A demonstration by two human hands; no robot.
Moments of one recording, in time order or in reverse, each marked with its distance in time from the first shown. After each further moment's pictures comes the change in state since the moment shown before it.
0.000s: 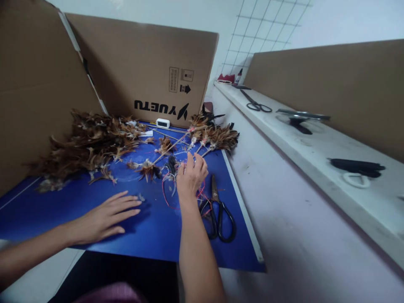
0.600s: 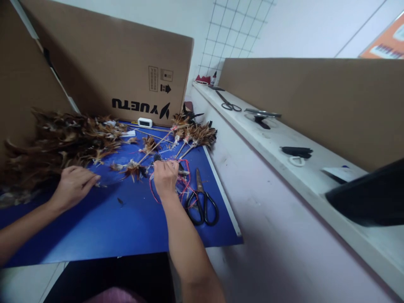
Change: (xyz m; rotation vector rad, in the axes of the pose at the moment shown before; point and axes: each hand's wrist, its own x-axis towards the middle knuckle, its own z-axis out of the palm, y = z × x) left_hand 0.006 -0.097 -0.009 0.290 0.474 -0.428; right_hand -0.017 -0.016 0.013 0.043 -0.158 -0.217
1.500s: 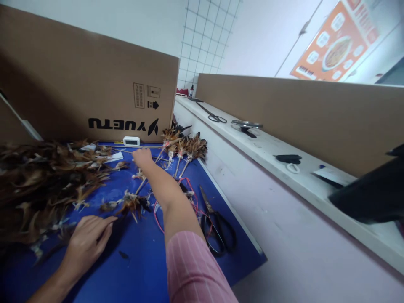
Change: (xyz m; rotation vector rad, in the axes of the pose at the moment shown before) left_hand 0.017 0.018 0.051 -0.389 0.166 0.234; right_hand 0.192 0.007 0.165 -0.409 -0.737 -0.090
